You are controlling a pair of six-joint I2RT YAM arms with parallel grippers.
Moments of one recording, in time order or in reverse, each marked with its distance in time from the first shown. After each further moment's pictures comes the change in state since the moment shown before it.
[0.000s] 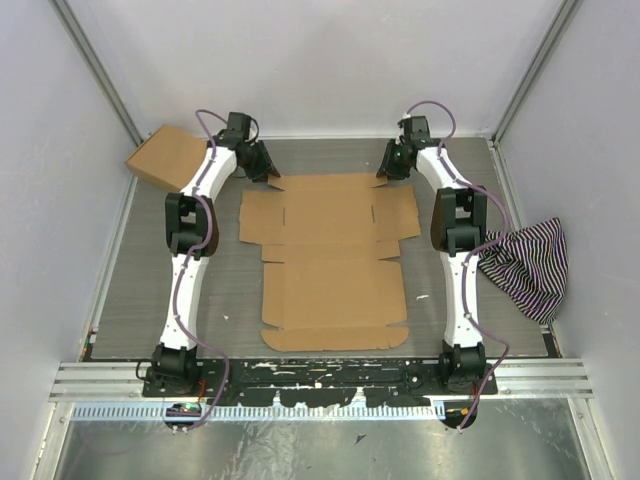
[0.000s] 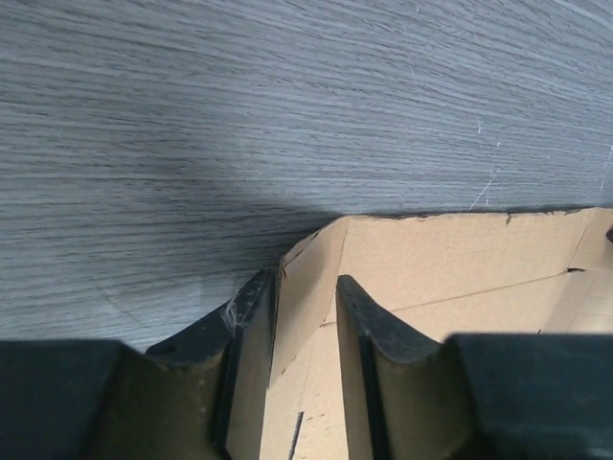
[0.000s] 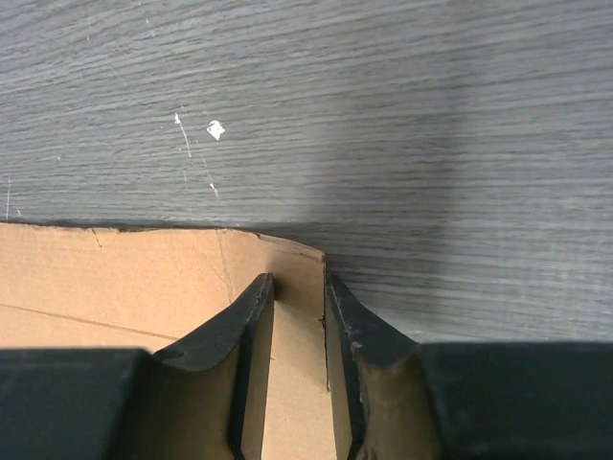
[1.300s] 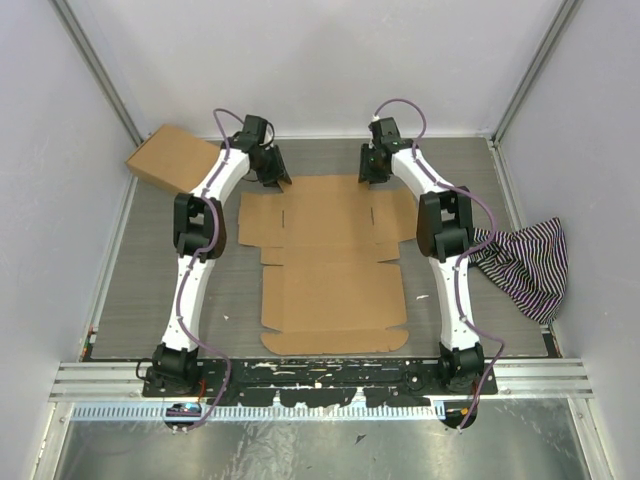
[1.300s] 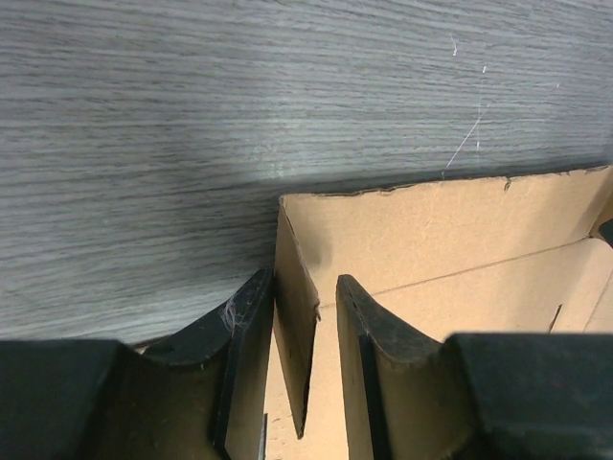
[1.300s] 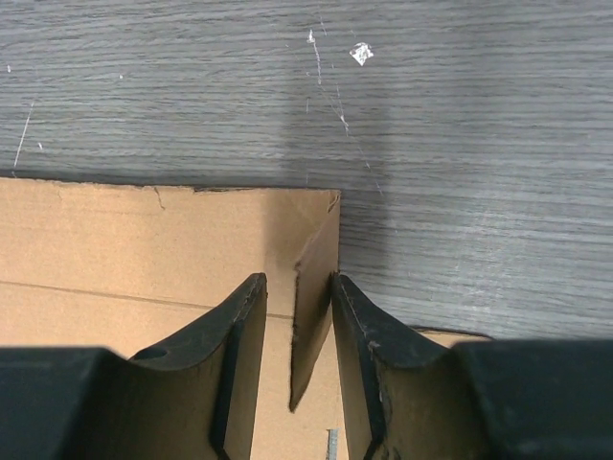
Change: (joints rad) left arm -0.072 -0.016 -0.027 -0.012 -0.014 0.053; right arm 0.151 -0.069 -0.056 -0.028 0.175 -0.053
